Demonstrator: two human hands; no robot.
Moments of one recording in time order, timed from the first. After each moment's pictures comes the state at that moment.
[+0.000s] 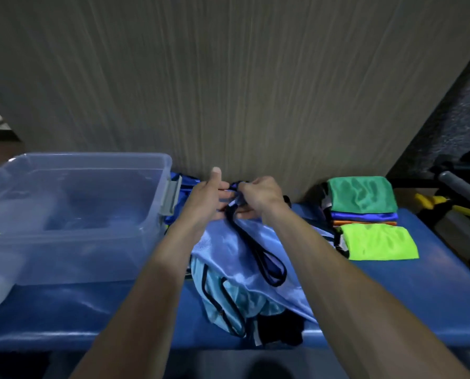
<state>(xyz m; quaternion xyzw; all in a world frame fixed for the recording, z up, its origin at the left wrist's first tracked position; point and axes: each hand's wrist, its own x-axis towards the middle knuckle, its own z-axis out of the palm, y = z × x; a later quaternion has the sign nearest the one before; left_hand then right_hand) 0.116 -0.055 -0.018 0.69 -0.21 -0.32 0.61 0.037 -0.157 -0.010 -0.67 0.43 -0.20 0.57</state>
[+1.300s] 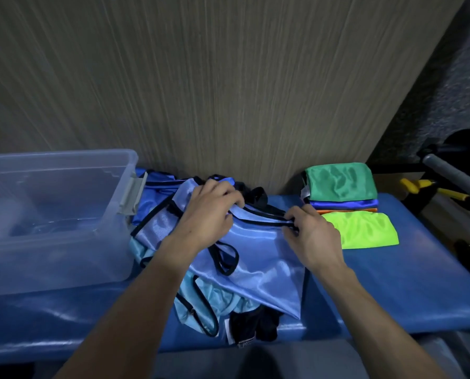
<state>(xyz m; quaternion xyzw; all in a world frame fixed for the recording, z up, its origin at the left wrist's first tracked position) 0.091 -0.083 -0.061 0.75 -0.62 0.09 0.21 -0.118 -0.204 -0.089 -0.89 0.39 -0.23 0.09</state>
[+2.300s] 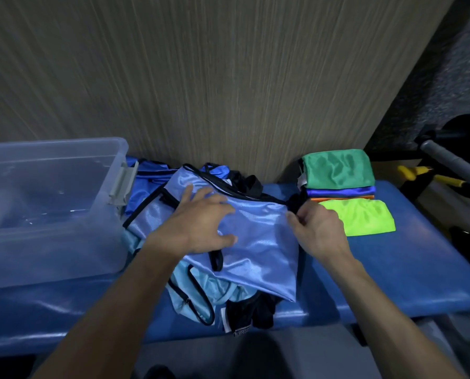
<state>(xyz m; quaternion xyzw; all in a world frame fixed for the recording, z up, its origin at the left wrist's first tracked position) 0.082 -0.061 -0.055 0.78 -0.63 -0.06 0.00 -0.128 -0.210 -0.086 -0.83 0.49 -0.19 0.20</state>
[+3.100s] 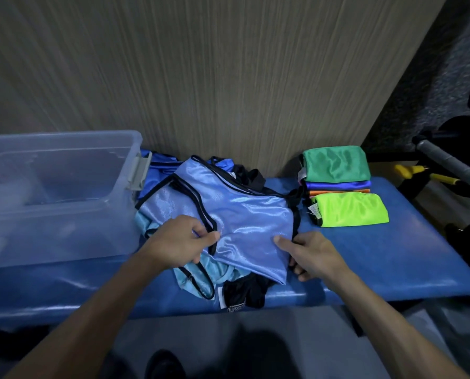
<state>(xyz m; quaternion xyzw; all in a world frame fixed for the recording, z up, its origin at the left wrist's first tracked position) 0.062 0.017 -0.058 0.83 -0.43 -0.25 0.25 -0.159 -0.154 -0.095 -0.72 0.50 -0.09 0.48</state>
